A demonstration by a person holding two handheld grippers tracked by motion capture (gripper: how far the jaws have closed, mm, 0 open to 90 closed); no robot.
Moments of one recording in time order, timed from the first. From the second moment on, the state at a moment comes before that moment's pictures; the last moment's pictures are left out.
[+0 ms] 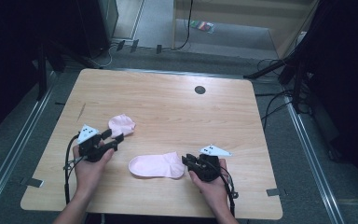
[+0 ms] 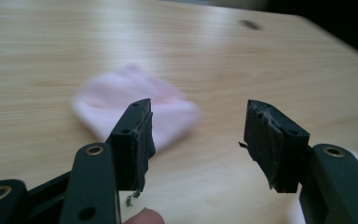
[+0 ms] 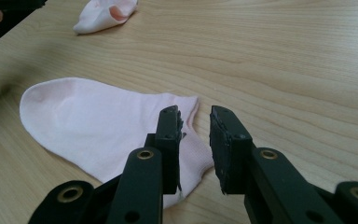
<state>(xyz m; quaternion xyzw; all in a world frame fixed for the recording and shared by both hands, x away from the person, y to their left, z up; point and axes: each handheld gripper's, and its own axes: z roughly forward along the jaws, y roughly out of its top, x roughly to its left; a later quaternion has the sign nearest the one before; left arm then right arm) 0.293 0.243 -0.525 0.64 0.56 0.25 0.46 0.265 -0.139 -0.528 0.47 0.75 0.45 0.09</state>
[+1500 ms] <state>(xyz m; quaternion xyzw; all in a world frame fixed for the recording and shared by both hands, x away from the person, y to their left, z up) 0.332 0.176 -0.513 0.67 0.54 0.18 0.47 0.317 -0.081 -0.499 0.46 0.75 0.46 0.08</state>
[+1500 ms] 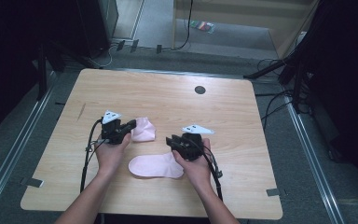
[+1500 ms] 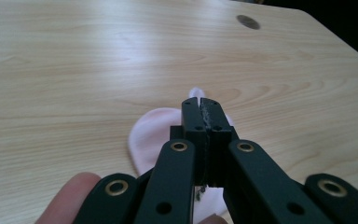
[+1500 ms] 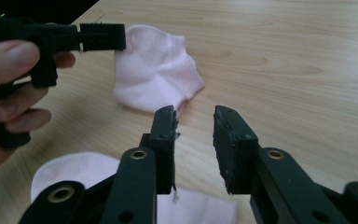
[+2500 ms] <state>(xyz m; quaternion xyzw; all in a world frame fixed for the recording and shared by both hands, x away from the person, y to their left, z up) 0.316 0.171 -0.499 0.66 0.50 0.16 0.54 0.352 -0.008 -0.508 0.46 0.77 0.42 0.14</state>
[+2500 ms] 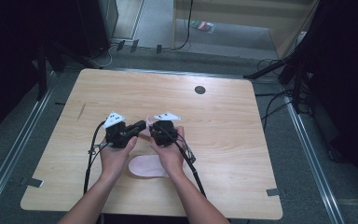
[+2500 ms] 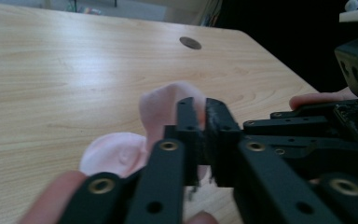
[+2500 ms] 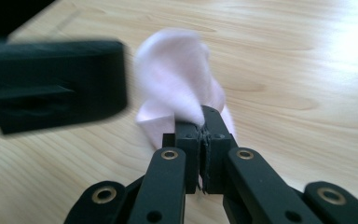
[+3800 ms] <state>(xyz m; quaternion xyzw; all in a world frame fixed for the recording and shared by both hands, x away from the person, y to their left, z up) 0.376 0.139 -0.543 0.76 0.48 0.14 0.41 0.326 -0.045 -0.511 0.39 0.81 0.41 0.15</state>
